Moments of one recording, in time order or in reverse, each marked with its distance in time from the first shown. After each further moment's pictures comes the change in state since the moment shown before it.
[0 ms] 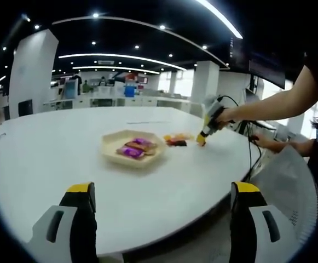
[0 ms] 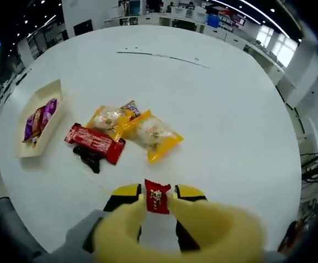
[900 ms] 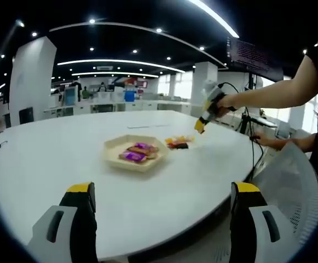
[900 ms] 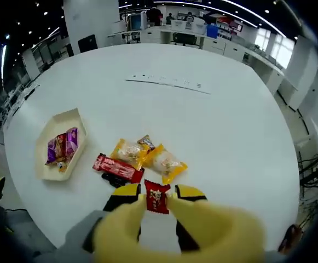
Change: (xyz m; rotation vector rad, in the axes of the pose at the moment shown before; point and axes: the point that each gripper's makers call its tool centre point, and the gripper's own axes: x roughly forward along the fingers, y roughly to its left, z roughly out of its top) left arm -0.003 0.001 0.004 0.042 -0.029 0.011; right arm -0.053 0.016 0.049 0.034 -0.114 0.050
